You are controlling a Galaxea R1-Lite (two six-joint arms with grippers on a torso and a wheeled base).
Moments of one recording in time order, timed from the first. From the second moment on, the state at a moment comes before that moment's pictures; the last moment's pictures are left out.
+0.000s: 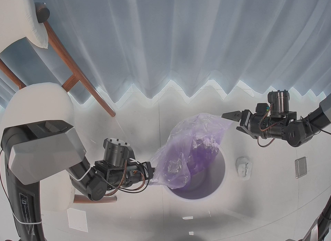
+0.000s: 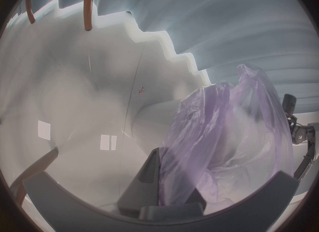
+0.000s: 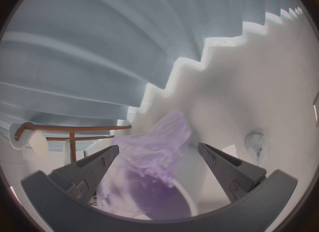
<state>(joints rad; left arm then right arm) -0.48 2.26 -0.79 -0.88 -0.23 -0.64 0.05 1.99 -1.02 -0.48 0.38 0.60</state>
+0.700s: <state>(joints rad) -0.52 2.26 -0.75 -0.92 -0.18 -0.63 0.36 2.03 -1.15 -0.39 0.16 0.49</state>
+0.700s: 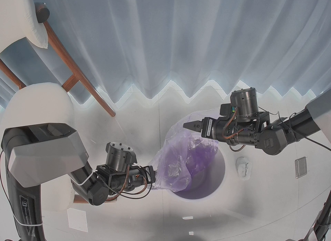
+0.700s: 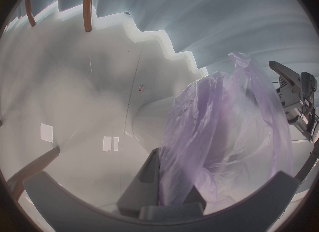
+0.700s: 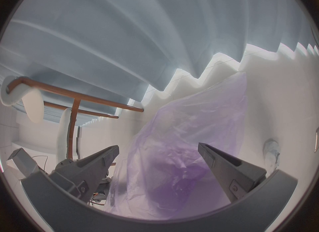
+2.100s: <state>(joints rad) -0.55 2.27 -0.70 -1.00 -0.11 -0.53 0.36 1.93 -0.82 -0.41 0.10 0.41</state>
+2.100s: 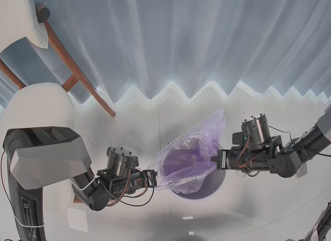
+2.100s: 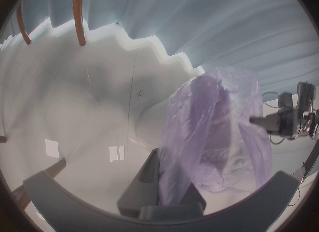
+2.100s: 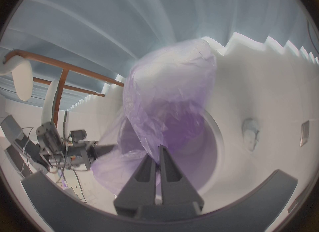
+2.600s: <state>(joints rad) -0.52 2.30 -0.66 -1.17 -0.13 -0.50 0.34 1.88 -0.61 -0.66 0.10 0.46</state>
